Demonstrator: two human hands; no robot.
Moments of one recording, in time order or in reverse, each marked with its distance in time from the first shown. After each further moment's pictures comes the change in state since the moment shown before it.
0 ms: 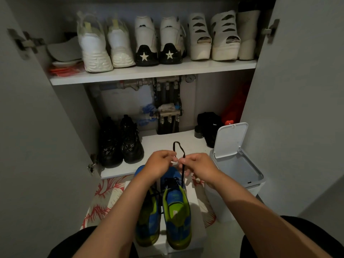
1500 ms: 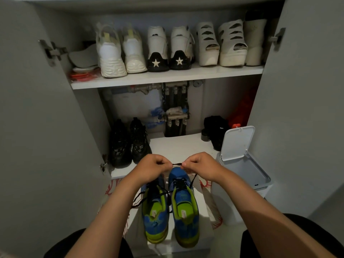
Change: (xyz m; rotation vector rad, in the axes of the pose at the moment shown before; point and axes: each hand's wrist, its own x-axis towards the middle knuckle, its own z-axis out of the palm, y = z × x) left_hand -0.034 -0.007 -0.056 0.212 -0.033 0.124; right_hand 0.002 -0.017 0.004 -0.253 -0.131 -0.159
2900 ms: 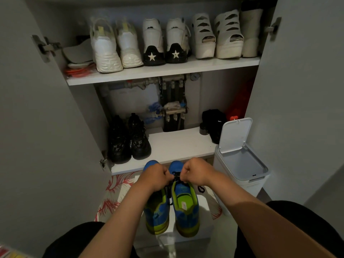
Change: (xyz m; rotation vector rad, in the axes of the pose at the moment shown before) left_hand -0.018 -0.015 0.030 0.480 -0.106 -0.140; right_hand -0.012 0.009 0.029 -0.385 -0.109 0.135
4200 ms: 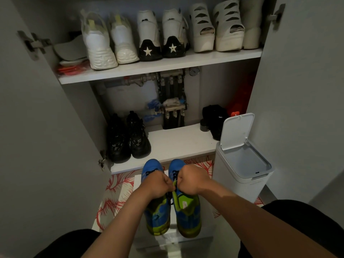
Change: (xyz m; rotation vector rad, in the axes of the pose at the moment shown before) left_hand 0.011 -0.025 0.028 -0.136 -0.126 -0.007; right_hand 0.002 -0.005 0.032 -0.324 -0.002 0.006
